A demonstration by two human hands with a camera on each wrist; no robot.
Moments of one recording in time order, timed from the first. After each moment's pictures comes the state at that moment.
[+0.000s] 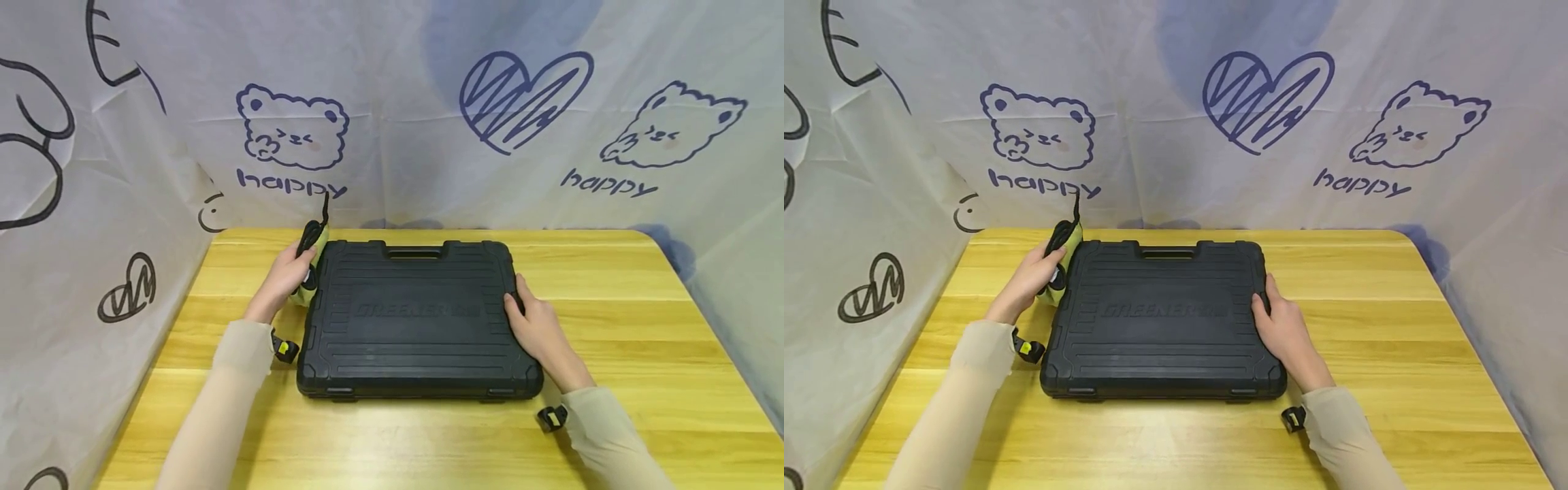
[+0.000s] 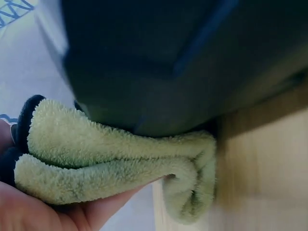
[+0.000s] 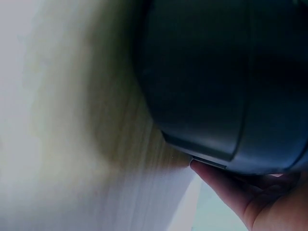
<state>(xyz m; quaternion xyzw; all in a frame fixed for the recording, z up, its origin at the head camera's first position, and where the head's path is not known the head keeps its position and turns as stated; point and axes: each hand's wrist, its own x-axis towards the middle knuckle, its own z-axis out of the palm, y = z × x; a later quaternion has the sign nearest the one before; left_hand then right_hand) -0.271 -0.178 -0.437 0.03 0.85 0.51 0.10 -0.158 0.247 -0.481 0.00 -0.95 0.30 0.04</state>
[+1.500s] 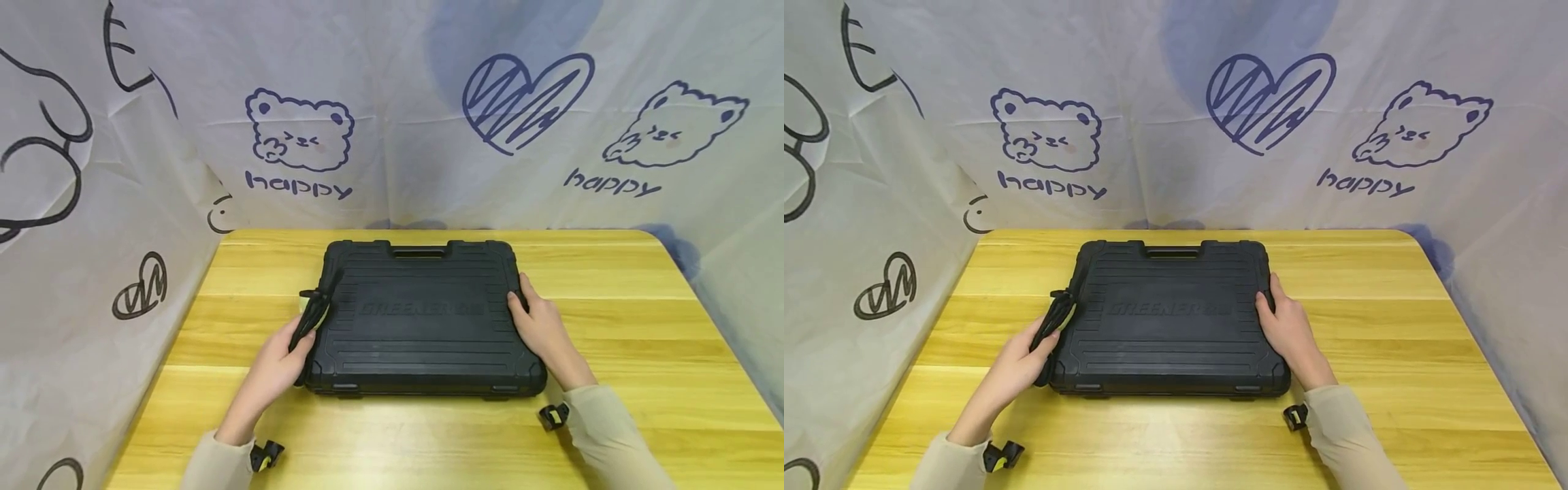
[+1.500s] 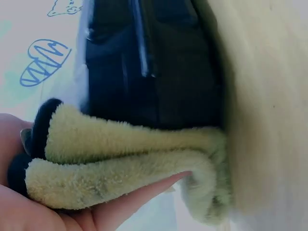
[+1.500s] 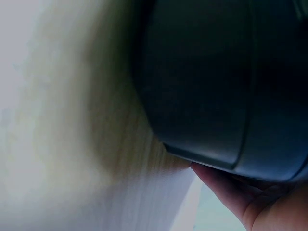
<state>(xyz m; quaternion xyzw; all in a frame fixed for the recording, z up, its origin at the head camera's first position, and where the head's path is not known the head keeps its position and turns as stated) -0.126 -0.187 -0.445 0.07 0.91 0.41 0.03 -0.158 0.246 -0.482 -0.01 -0.95 0.32 0.05</state>
